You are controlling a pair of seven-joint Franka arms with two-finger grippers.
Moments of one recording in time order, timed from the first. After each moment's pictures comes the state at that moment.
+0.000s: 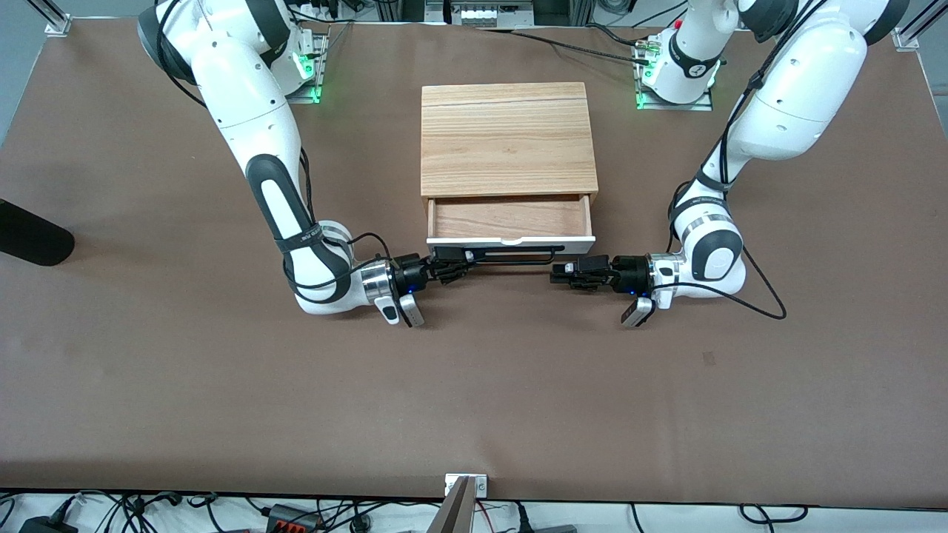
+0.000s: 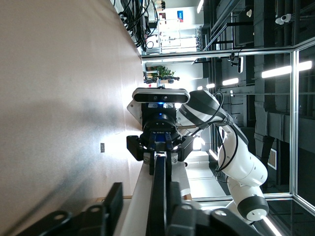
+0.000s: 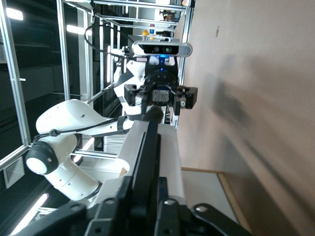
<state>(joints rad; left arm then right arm) -0.01 0.77 -0.16 -1.83 -1.62 1.74 1.11 0.42 0.98 0.01 -1.44 1.70 1.72 -0.97</state>
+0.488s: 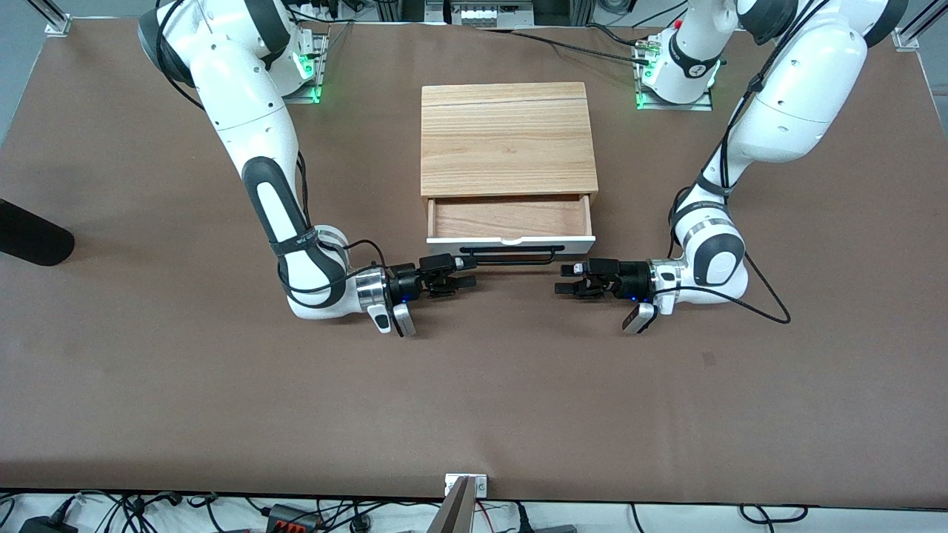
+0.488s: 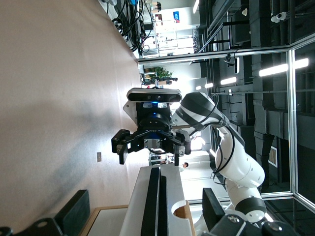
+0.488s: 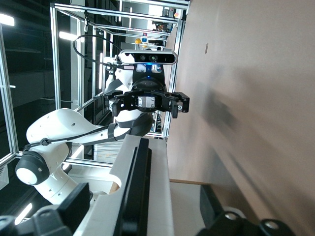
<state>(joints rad) -0.01 0.78 -0.15 -1.77 -1.60 1.75 1.09 0.41 0.99 0.00 -1.39 1.70 1.75 -0.95</state>
